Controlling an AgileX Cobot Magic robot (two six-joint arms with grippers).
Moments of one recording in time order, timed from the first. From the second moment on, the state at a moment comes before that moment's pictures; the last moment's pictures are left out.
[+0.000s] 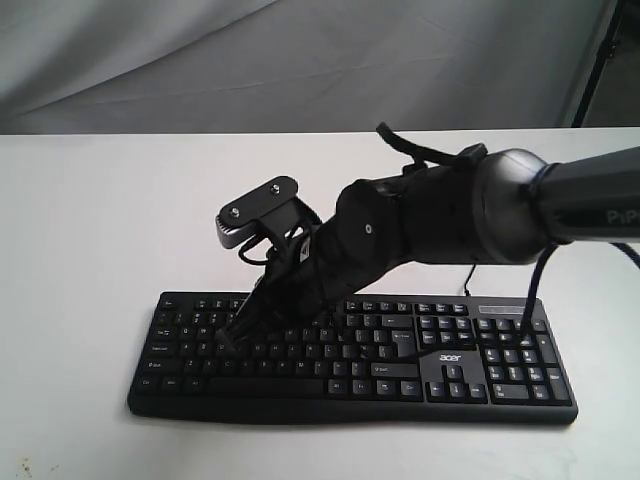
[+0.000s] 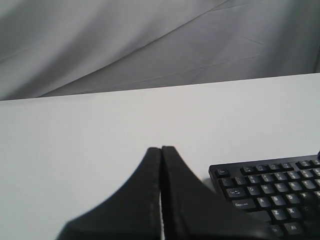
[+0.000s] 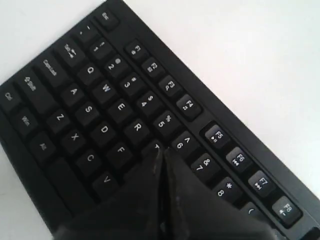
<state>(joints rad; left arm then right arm) -0.17 0.00 0.00 0.04 0.26 -0.02 0.78 1.95 -1.18 0.33 0.35 -0.31</state>
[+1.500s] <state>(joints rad) -0.17 0.00 0.00 0.04 0.26 -0.02 0.78 1.73 -1.06 0.26 0.35 -0.27</state>
